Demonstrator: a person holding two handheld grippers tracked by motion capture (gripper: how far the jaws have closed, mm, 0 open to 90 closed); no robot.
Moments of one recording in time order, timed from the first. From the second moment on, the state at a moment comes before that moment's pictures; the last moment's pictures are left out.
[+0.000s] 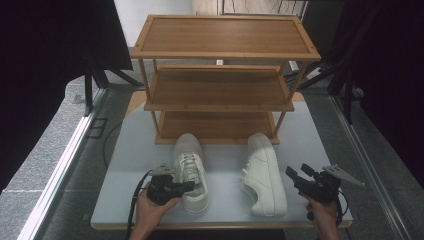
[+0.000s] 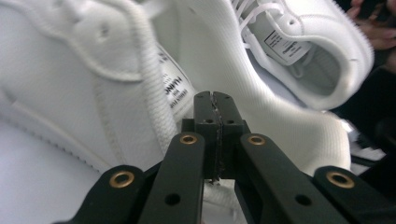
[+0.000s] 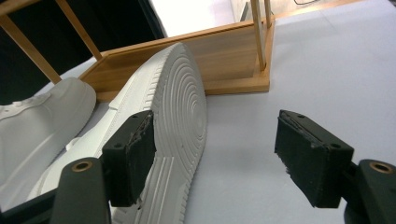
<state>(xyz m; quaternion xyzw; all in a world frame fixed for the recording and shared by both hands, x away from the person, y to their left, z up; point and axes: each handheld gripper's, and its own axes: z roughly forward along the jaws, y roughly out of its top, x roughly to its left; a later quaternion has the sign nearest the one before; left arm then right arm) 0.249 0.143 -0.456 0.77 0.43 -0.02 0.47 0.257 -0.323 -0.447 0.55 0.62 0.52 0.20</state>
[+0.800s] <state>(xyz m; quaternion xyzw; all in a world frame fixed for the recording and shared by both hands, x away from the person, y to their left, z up) 0.230 0.190 -0.427 0.71 0.39 0.04 0.58 0.256 -0.303 -0.434 0.50 0.63 0.54 0.23</state>
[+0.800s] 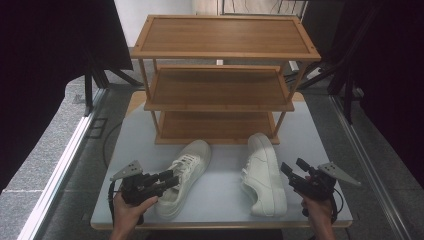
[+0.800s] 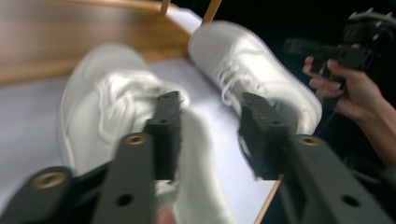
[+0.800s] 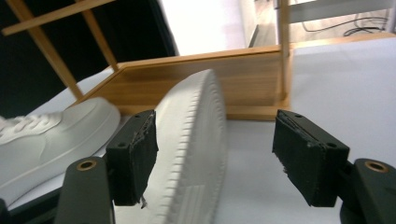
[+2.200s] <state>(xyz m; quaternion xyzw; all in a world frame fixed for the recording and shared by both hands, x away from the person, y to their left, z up) 0.251 0.183 -0.436 0.67 0.44 0.00 0.60 0.212 -0.200 -0.444 0.35 0.82 0.41 0.18</state>
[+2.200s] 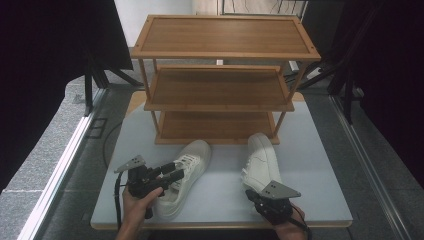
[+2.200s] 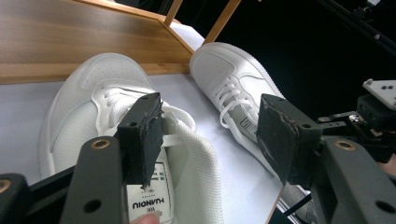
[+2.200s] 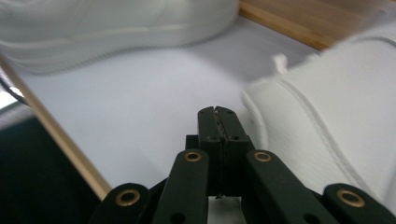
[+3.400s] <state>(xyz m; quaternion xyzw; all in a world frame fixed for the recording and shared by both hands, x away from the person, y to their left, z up) 0.250 0.183 -0.437 0.67 0.44 0.00 0.60 0.206 -0.270 -0.415 0.41 0.76 0.46 0.21</state>
